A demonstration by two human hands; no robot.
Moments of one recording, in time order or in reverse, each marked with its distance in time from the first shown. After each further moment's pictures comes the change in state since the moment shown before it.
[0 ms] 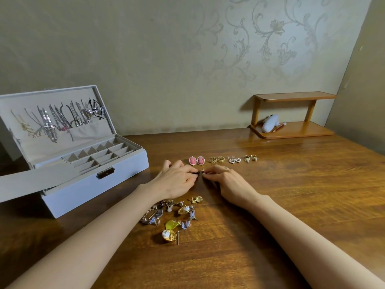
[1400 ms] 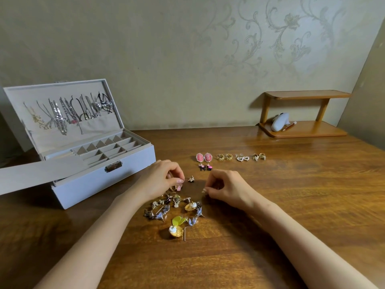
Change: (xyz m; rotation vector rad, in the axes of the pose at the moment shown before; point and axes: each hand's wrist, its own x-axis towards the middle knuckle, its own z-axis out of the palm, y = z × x) left_hand -0.048 -0.020 -0.009 -0.440 0.233 -0.180; right_hand -0.012 -0.046 -0.018 0.479 -0.011 0.106
